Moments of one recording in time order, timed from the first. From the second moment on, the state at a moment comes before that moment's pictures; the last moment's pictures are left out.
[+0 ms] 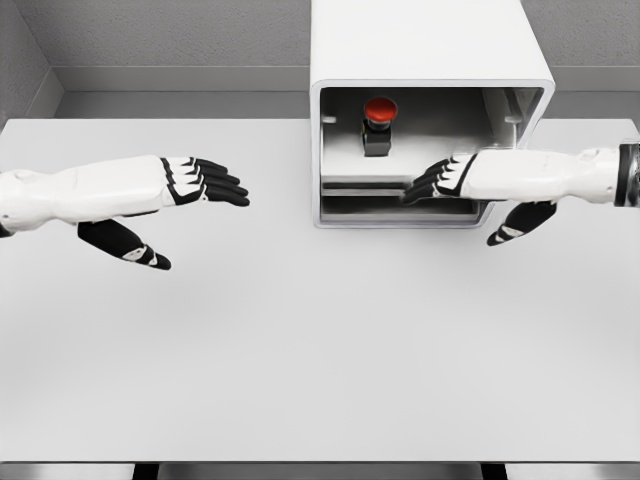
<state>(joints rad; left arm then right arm) -0.65 1.04 -0.68 -1.76 0.15 -0.61 -0.51 -0.91 -0.99 0.94 -1.55 -0.07 -0.61 0.61</state>
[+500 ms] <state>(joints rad) -0.65 1.04 -0.68 -1.75 0.15 -0.61 -0.51 -0.92 -0.89 0.99 -1.52 0.03 -0.60 0.61</state>
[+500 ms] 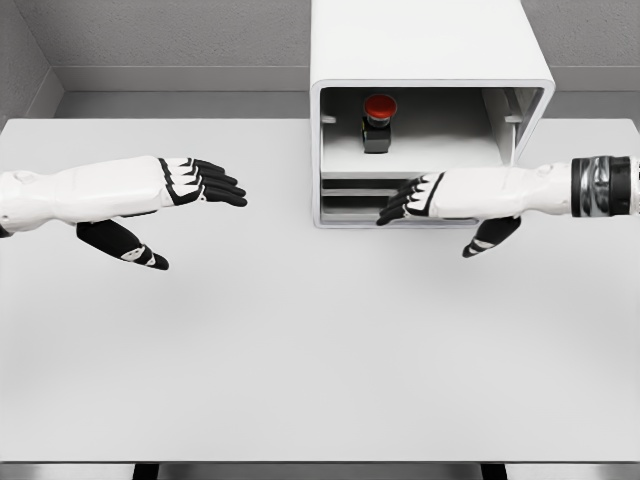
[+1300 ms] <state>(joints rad) -0.65 1.04 -0.68 -1.75 0.14 -0.61 -0.51 -0.90 -1.04 0.99 -1.65 0.08 -0.61 0.61</state>
